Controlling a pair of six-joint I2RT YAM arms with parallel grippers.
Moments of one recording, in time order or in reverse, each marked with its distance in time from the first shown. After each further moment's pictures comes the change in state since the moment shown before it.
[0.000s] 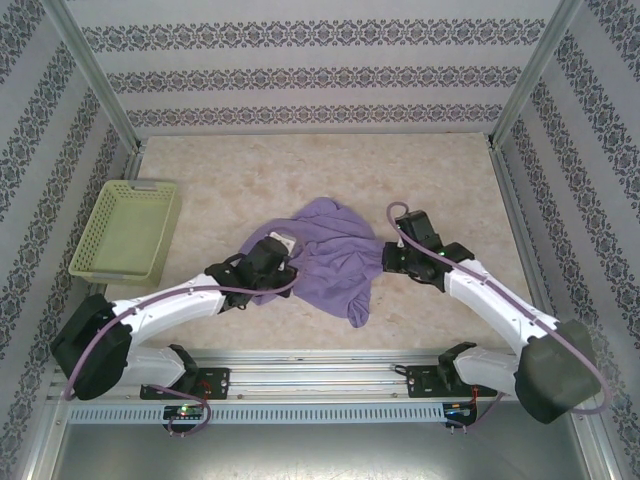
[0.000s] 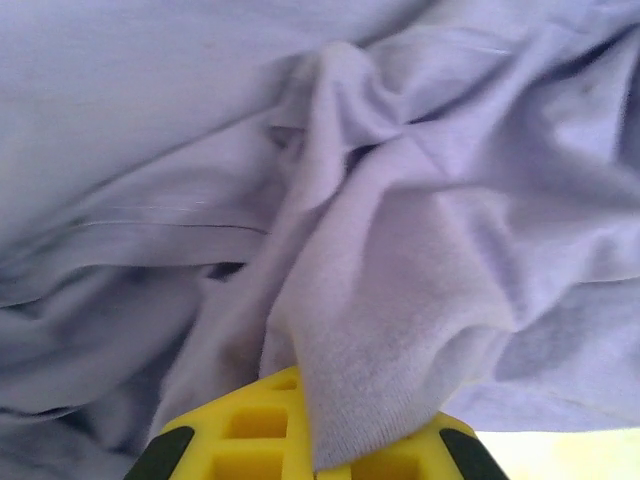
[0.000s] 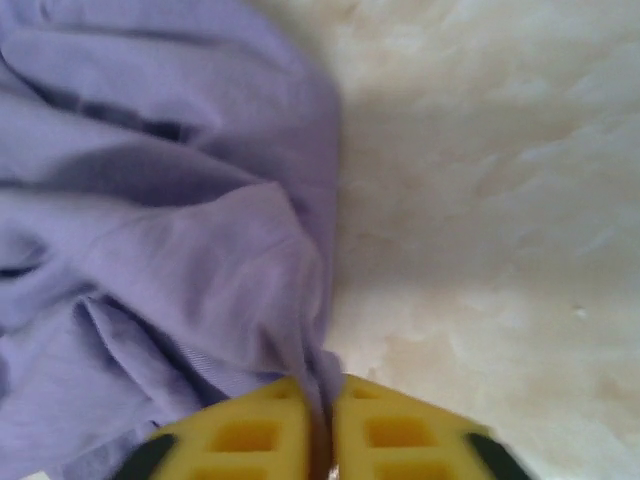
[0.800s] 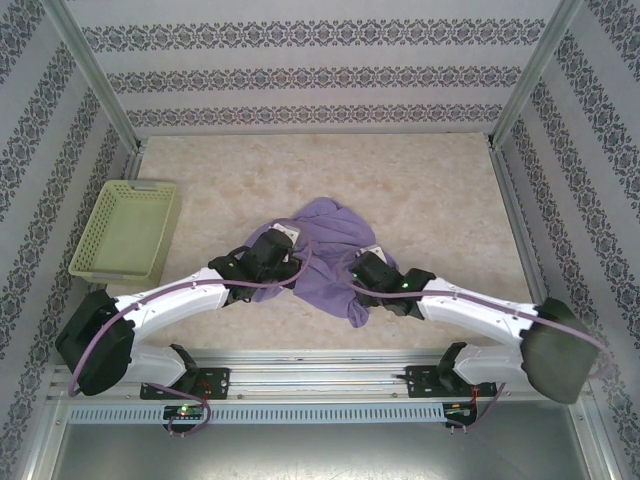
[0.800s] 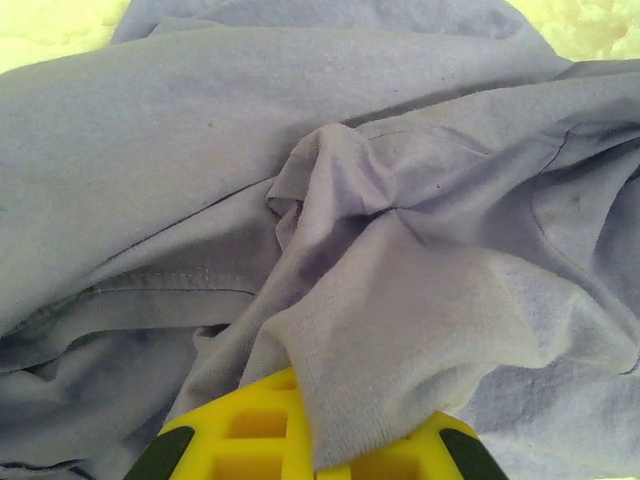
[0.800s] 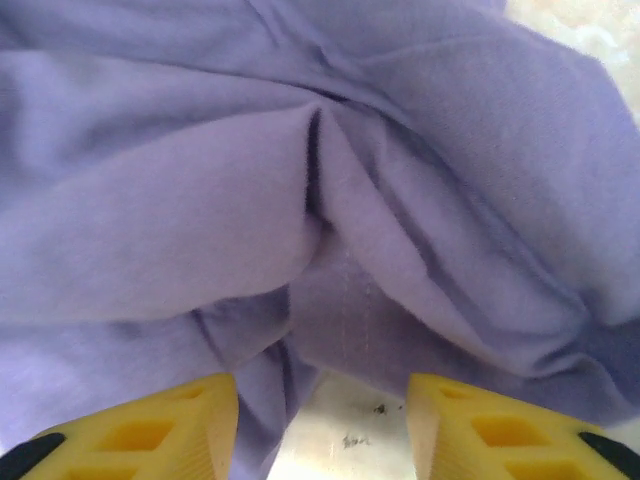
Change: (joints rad) left arm 0.008 0.023 0.067 -0.009 -0.034 0.000; right arm 0.422 0.072 -0.088 0.019 0.338 -0.058
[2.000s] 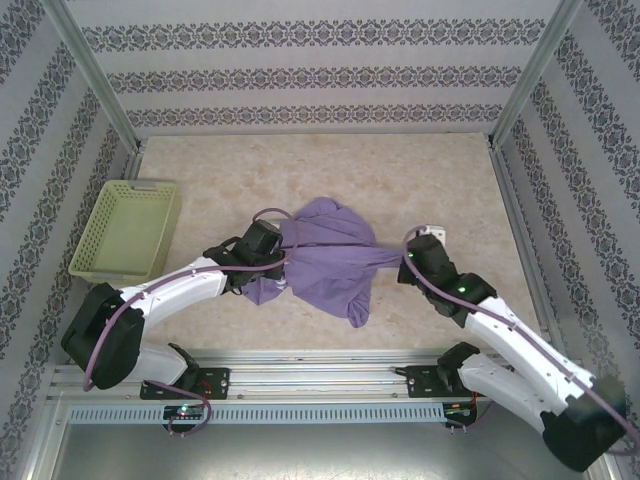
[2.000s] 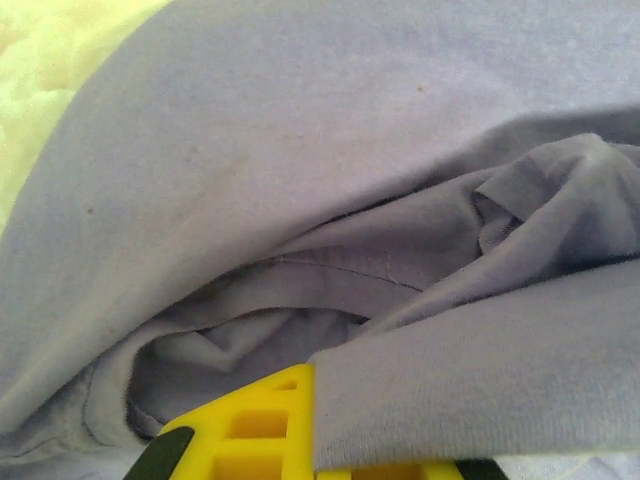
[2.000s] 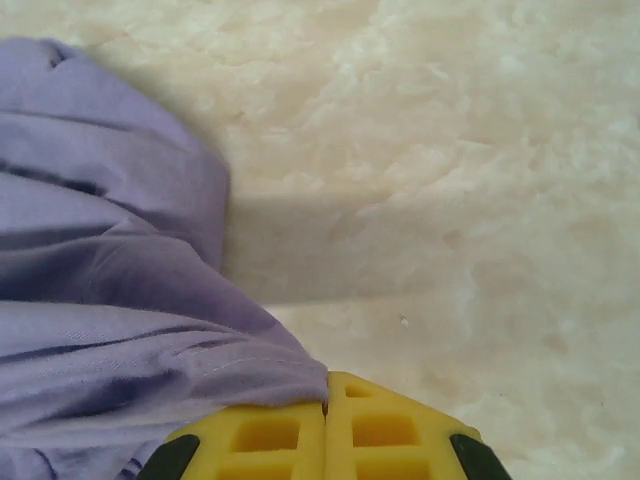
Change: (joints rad) left arm 0.135 0.048 0.017 -0.098 -0.025 -0.046; right arm -0.350 -0.410 -0.045 -0.068 -0.023 0.063
